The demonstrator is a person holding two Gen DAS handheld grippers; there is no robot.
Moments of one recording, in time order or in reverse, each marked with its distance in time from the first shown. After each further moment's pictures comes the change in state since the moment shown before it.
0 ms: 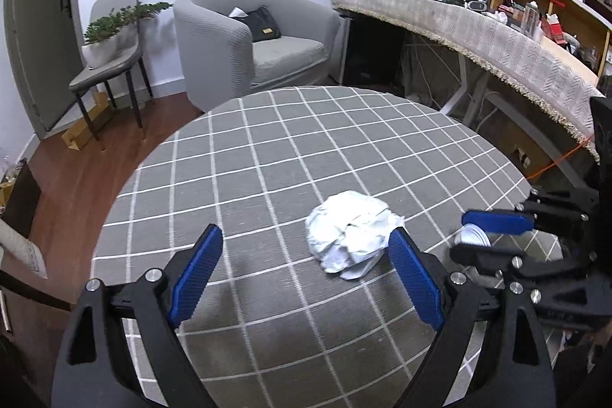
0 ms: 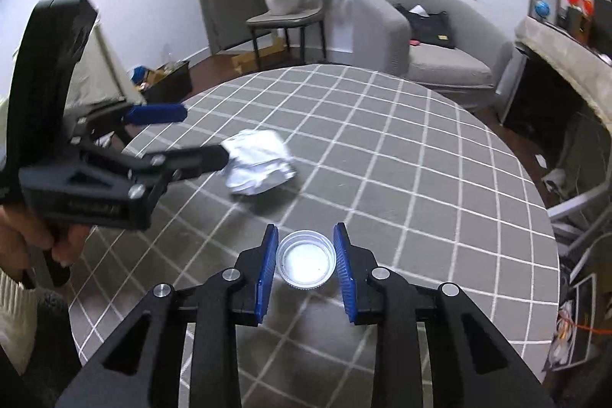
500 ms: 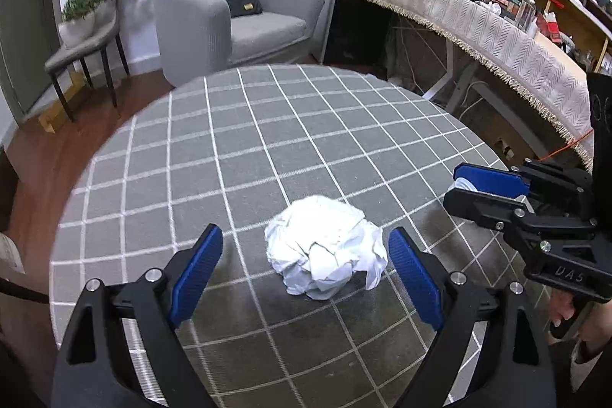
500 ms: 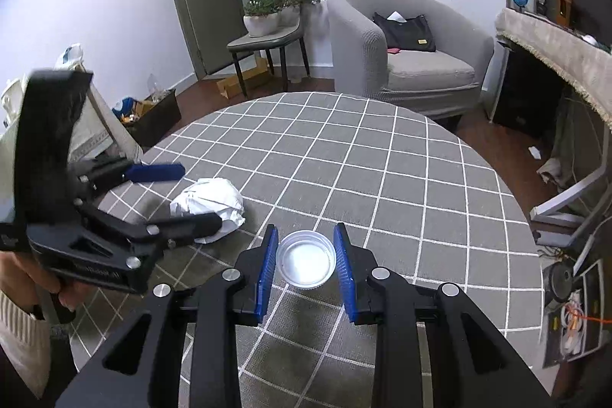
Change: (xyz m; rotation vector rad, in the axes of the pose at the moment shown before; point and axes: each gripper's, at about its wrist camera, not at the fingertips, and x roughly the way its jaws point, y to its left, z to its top) left arm 0.031 -0.009 0.009 -0.035 0.098 -0.091; right arm 0.002 -0.033 0.018 0.076 -0.055 -0.003
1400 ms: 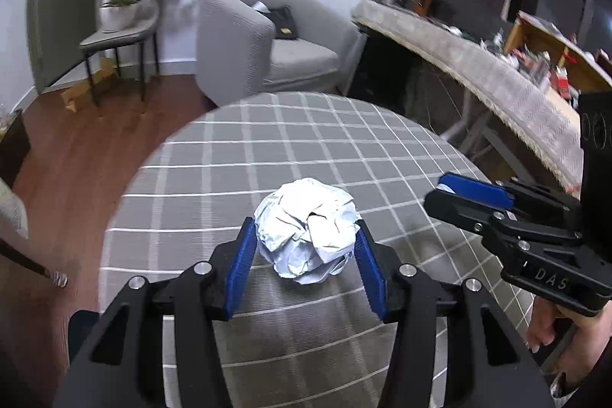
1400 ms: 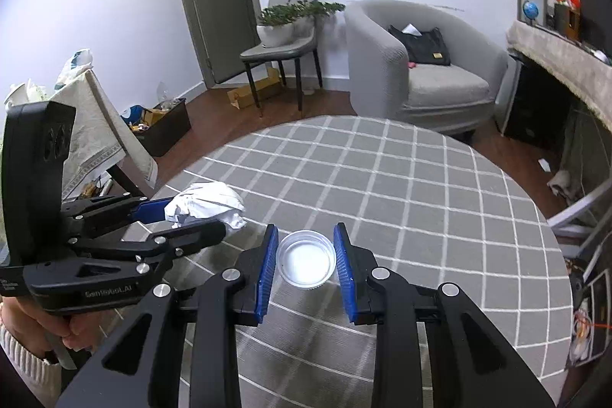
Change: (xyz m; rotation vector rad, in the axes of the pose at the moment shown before) left arm -0.060 0.056 -0.022 -0.143 -0.145 0.046; right arm 0.013 0.066 0.026 -0.036 -0.048 0.012
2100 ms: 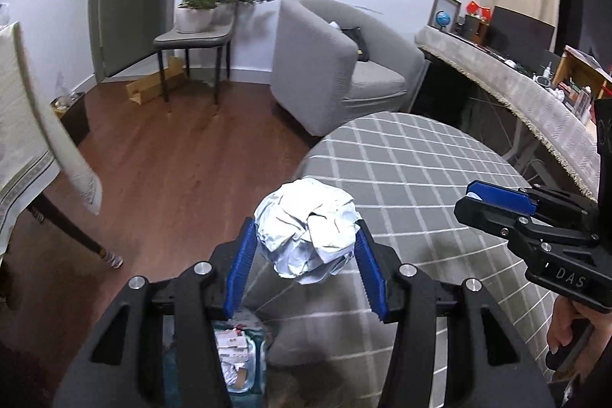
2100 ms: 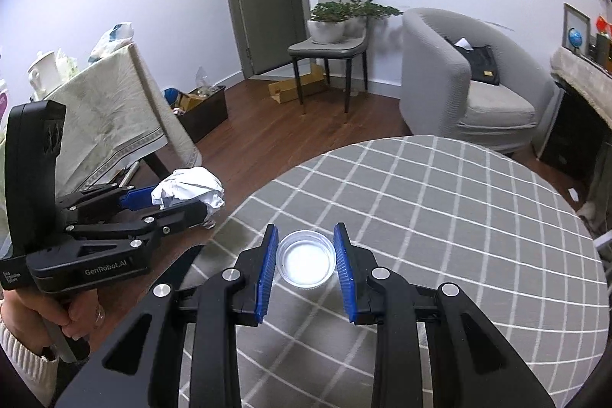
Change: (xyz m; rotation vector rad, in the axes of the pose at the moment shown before) left arm -0.074 0.101 -0.026 -0.092 -0.053 0.186; right arm 0.034 0.101 0.014 -0.100 0.025 0.105
